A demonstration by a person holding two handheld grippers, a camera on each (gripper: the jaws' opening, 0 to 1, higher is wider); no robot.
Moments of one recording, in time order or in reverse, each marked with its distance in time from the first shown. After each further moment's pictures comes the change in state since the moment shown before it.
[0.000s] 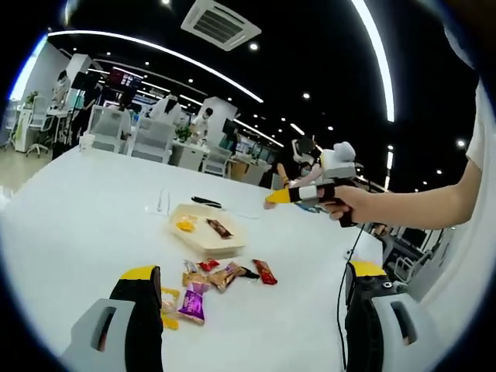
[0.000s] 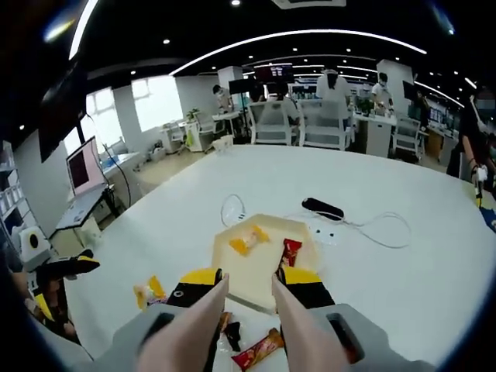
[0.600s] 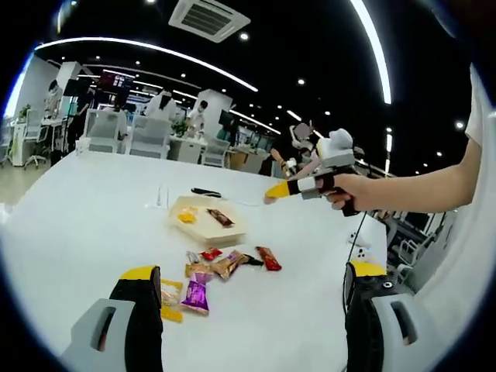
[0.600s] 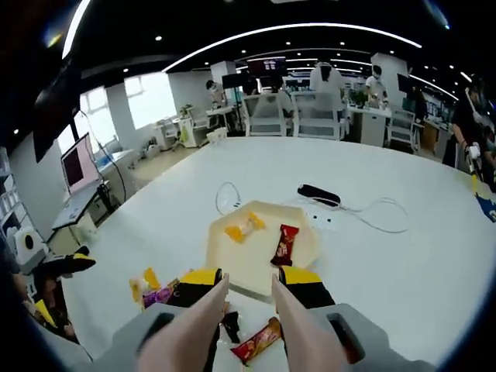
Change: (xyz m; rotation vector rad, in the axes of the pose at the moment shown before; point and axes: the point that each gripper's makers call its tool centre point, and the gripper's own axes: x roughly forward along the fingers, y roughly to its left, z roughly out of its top) left arm 0.001 -0.005 -0.013 0.046 0.038 -0.010; right arm 0.003 -0.002 -0.023 0.019 0.027 -0.030
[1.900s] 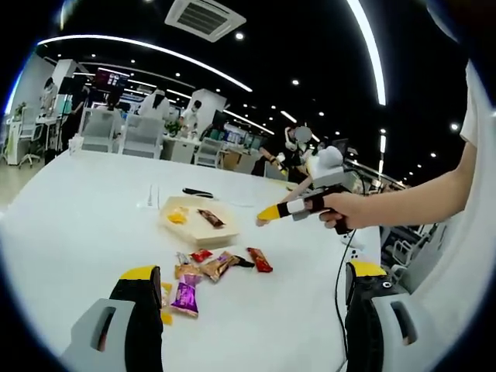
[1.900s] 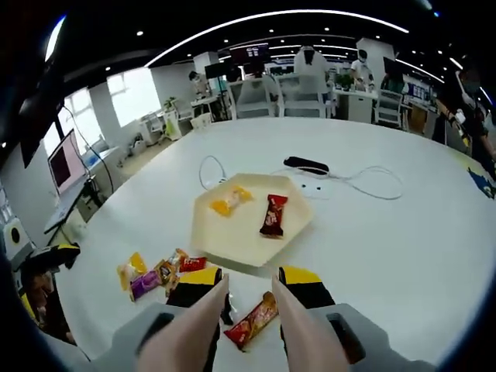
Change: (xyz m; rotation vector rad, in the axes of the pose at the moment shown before) left arm 0.004 -0.007 0.000 0.004 0.004 -0.026; right arm 0.007 -0.012 -0.046 0.094 0.070 -0.057
